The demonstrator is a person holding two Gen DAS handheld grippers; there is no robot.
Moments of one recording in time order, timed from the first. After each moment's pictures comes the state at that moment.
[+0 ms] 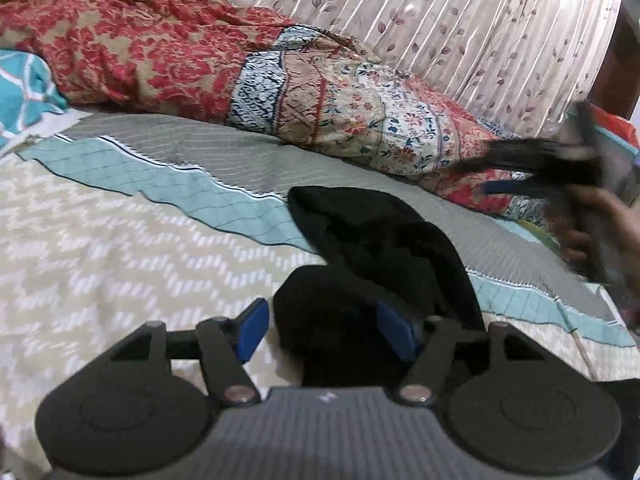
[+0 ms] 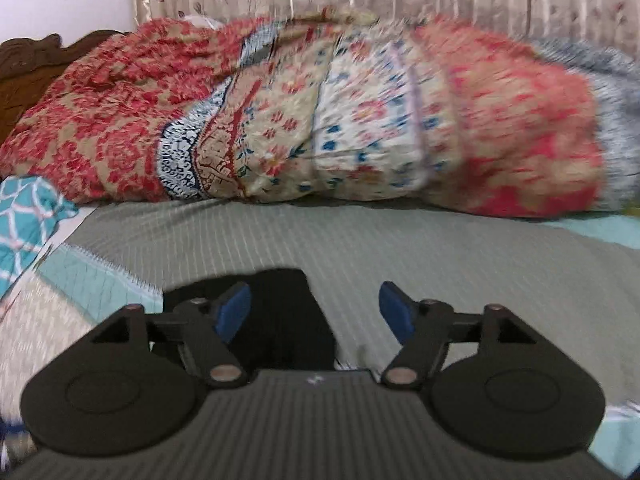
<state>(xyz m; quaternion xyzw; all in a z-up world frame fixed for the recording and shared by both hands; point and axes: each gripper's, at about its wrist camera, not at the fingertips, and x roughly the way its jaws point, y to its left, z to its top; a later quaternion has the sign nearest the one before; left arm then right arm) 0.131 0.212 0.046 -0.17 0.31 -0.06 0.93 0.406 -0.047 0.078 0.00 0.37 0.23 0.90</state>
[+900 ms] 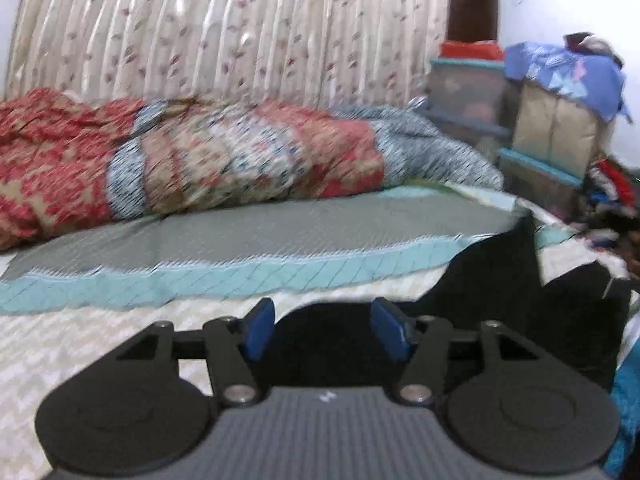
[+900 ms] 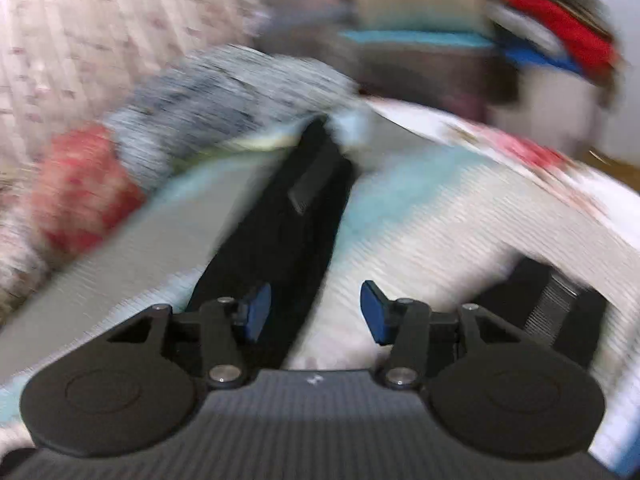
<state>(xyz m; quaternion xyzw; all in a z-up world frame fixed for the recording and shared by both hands) 0.054 0.128 0.103 0.01 0.25 -0.18 0.95 0.118 -0.407 0.069 0.20 0.30 -0.21 0.91</state>
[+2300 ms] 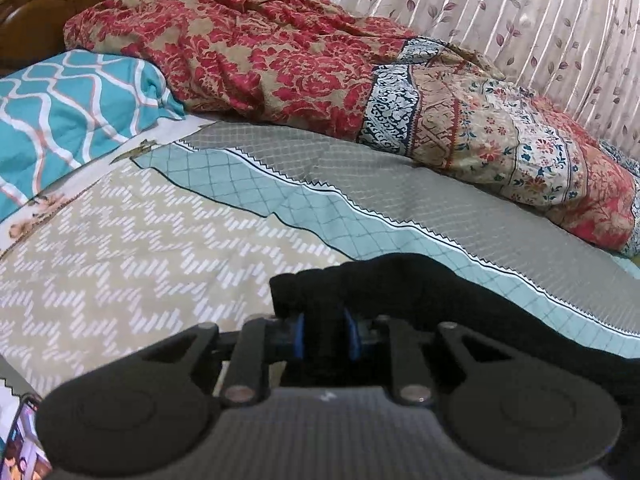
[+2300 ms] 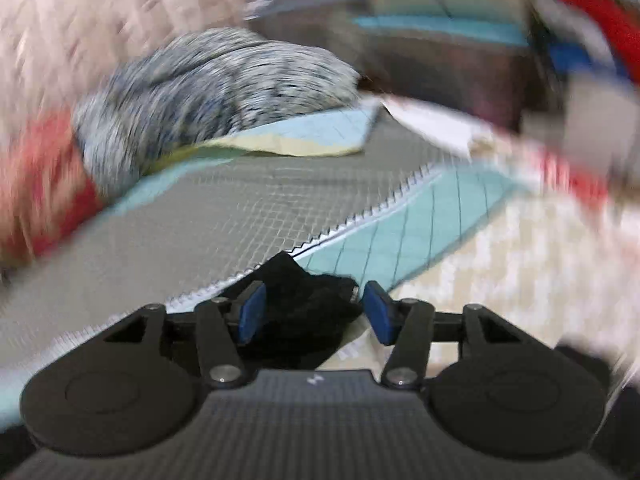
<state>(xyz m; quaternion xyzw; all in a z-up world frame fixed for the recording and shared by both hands) 0.158 0.245 0.057 -0.15 0.33 0.14 0.92 0.209 -0.470 0.040 0.22 0.29 -0.19 0.91</state>
